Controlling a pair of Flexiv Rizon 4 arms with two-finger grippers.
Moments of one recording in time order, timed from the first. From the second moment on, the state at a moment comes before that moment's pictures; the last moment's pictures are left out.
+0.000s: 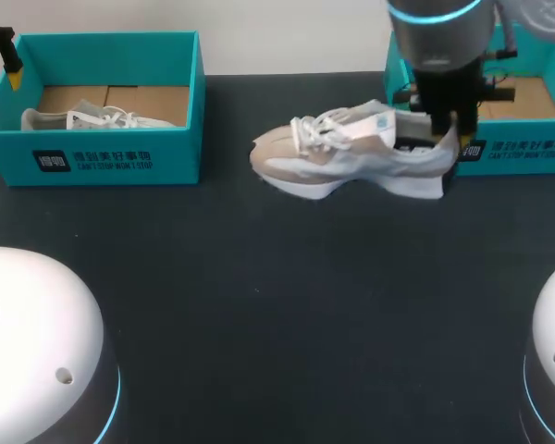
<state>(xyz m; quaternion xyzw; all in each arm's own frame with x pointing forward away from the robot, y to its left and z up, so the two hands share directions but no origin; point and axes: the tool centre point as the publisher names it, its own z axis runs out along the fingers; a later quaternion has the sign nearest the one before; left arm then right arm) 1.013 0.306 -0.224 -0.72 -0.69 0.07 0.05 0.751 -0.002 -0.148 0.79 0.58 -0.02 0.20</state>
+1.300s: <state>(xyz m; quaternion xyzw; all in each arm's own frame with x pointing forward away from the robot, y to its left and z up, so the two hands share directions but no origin) 1.013 0.306 -0.224 -0.72 -0.69 0.07 0.05 0.657 0.075 -0.172 0.76 0.63 -0.03 0.16</state>
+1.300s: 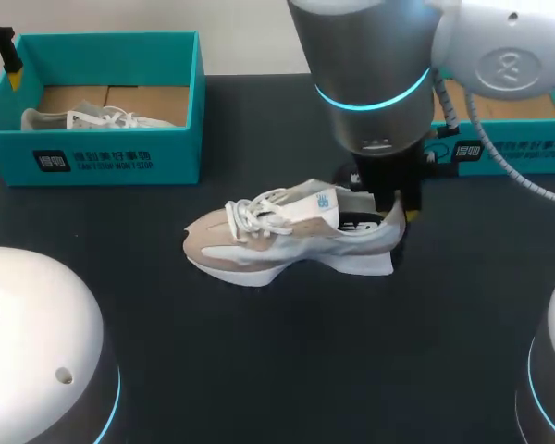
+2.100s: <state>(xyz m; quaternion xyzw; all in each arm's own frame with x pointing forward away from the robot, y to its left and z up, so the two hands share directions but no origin) 1.013 0.306 -0.224 -0.72 -0.69 0.07 0.05 0.706 0.075 -0.271 0.75 0.64 -0.03 0.19</state>
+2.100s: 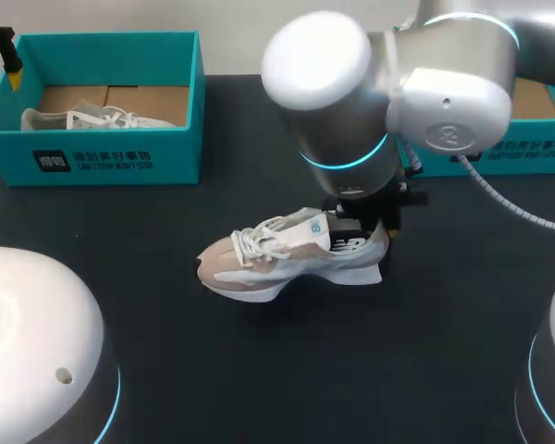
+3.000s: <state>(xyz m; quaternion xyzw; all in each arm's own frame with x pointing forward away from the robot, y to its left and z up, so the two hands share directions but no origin) 1.013 0.306 -0.224 -0.72 -0.69 0.07 0.05 0.736 0.074 -0.330 0.74 0.64 -0.04 0.21</state>
